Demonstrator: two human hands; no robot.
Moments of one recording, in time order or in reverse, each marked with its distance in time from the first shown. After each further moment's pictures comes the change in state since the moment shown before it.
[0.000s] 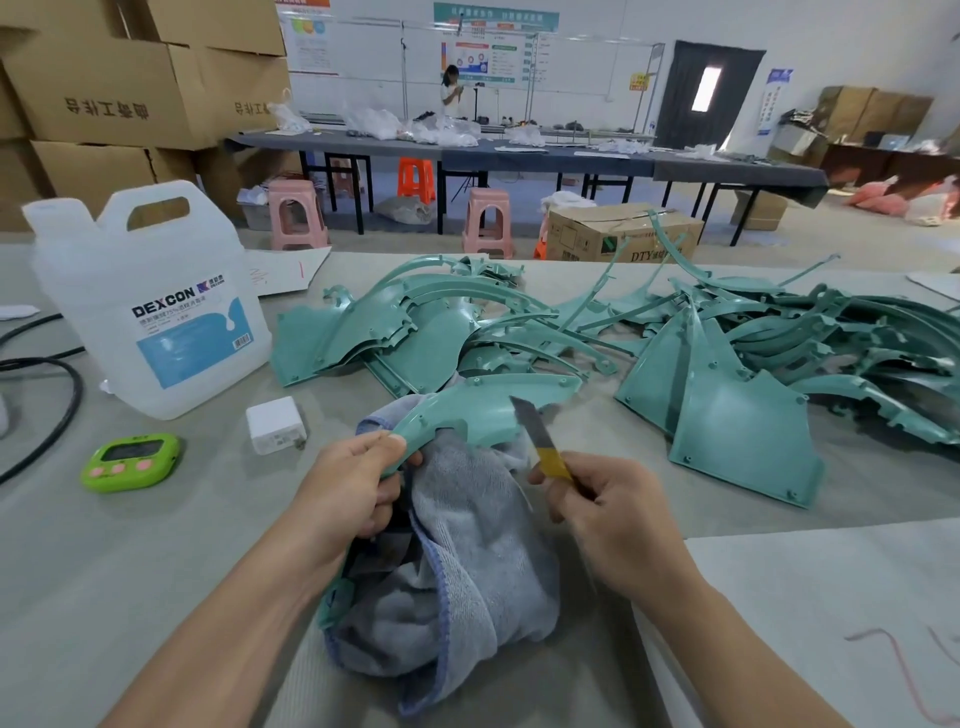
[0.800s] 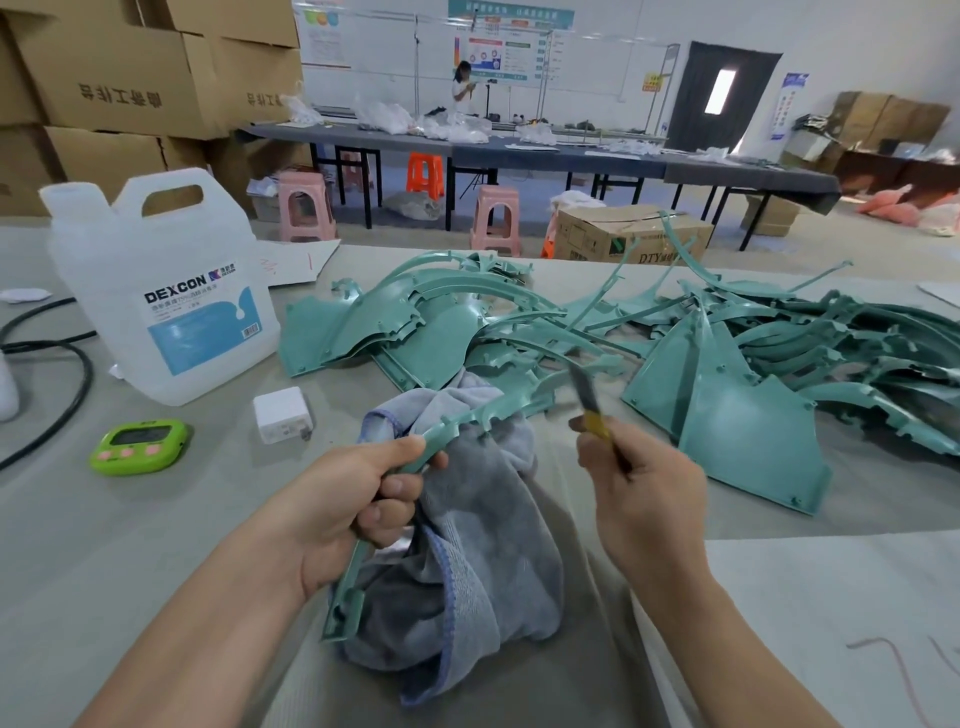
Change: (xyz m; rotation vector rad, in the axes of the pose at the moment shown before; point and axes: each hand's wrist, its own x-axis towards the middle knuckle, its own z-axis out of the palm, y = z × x) left_hand -0.021 0.022 0.000 -0.254 -0.211 -0.314; right_hand 0.007 0.005 -0.006 -0.195 0.395 -0.228
